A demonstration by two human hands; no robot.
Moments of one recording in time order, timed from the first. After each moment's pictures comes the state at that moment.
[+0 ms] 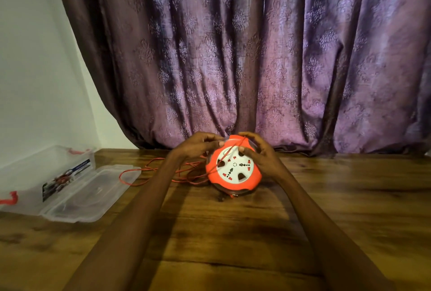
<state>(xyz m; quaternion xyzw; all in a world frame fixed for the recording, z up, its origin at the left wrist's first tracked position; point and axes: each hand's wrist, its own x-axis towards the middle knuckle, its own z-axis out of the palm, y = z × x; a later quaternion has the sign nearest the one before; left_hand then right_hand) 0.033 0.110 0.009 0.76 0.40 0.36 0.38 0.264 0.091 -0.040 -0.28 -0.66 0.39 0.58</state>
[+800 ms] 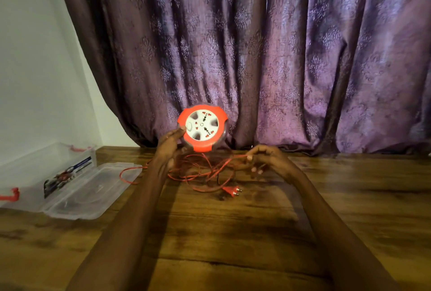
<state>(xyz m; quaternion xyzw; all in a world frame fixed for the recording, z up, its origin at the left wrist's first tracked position) -0.010 0.110 -0.006 0.40 0.41 0.65 0.50 0.293 0.091 -0.042 -0.38 -0.67 0.45 0.45</state>
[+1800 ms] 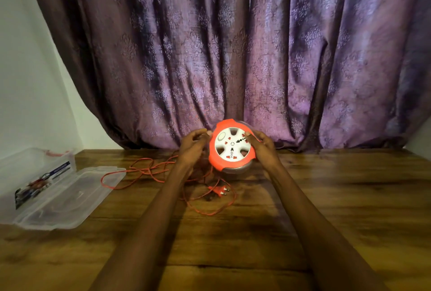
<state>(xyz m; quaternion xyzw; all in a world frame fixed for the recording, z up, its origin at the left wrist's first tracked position) 0.081 0.113 -0.023 0.54 0.42 0.63 0.37 0.284 0.111 -0.039 -0.37 -0.47 0.43 0.68</state>
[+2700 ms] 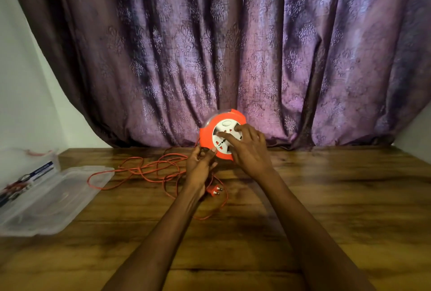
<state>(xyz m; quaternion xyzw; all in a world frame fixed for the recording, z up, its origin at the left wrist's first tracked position) 0.121 0.101 -0.077 0.45 0.33 0.66 0.51 0.279 0.093 -0.039 -0.50 -0.74 -0.29 0.34</state>
